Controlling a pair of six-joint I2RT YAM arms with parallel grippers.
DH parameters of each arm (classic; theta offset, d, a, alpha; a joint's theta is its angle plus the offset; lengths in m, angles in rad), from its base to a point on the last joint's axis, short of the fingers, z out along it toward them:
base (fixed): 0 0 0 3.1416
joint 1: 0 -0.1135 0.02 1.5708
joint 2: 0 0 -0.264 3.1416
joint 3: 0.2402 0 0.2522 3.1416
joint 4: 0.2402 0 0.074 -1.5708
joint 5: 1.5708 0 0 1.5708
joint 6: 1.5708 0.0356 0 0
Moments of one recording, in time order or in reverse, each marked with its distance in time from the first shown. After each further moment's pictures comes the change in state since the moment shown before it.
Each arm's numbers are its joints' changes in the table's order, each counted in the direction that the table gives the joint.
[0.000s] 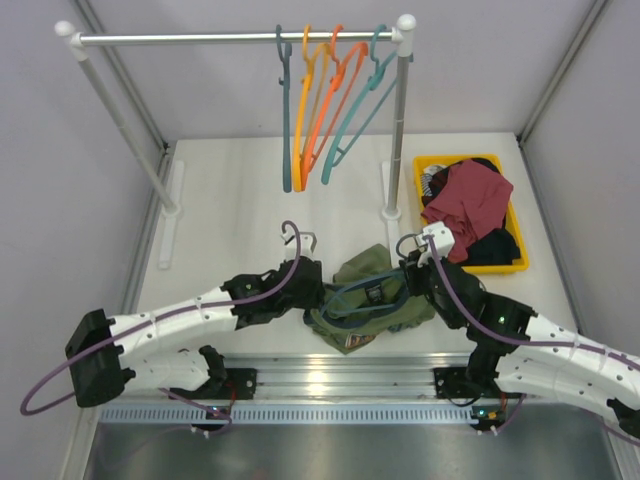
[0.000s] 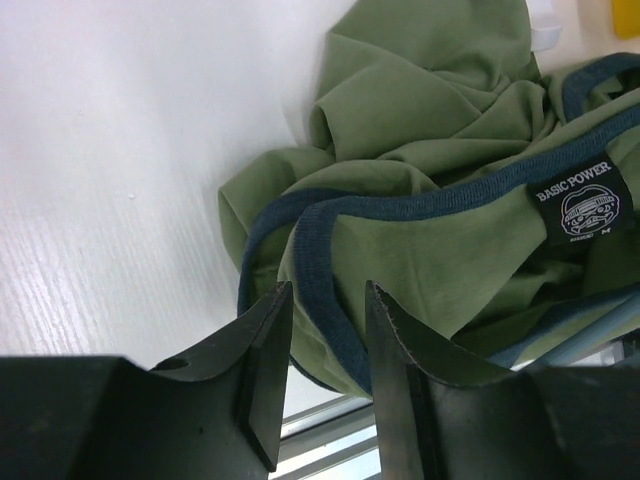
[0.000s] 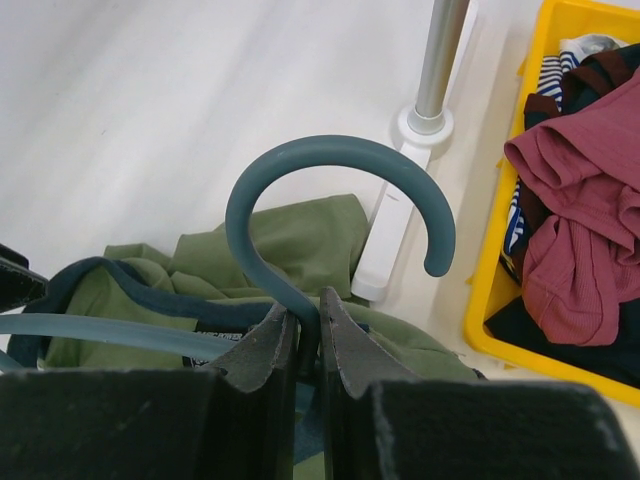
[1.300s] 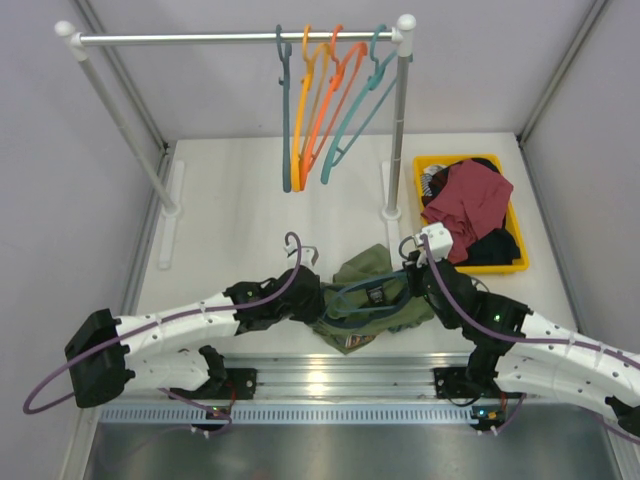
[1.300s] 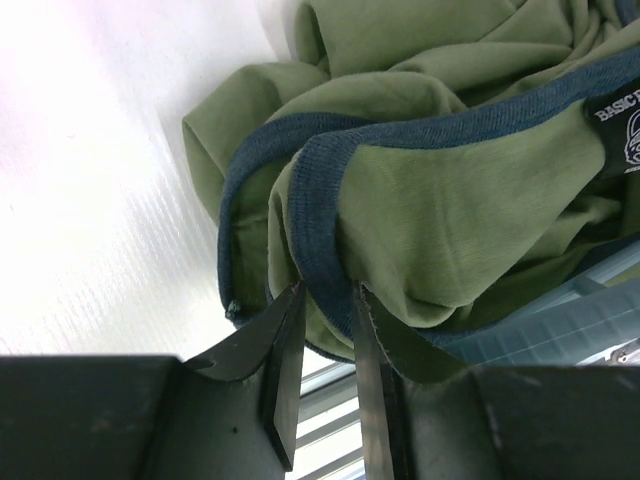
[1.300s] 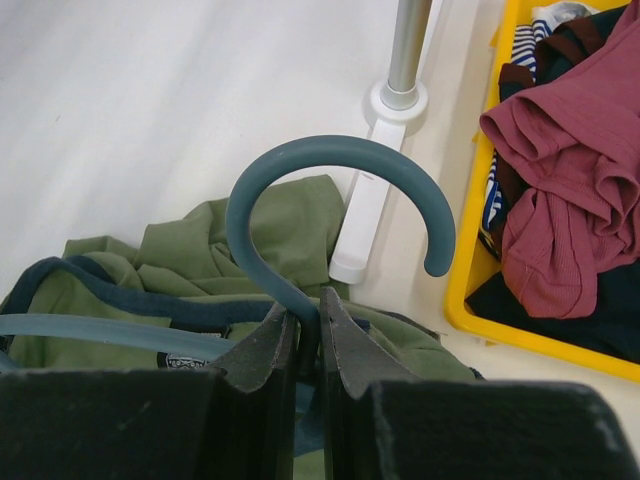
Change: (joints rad) left arm 0.000 -0.002 -0.103 -0.043 0.150 -0.026; right arm 0.000 0.031 0.003 0.048 0.056 0.038
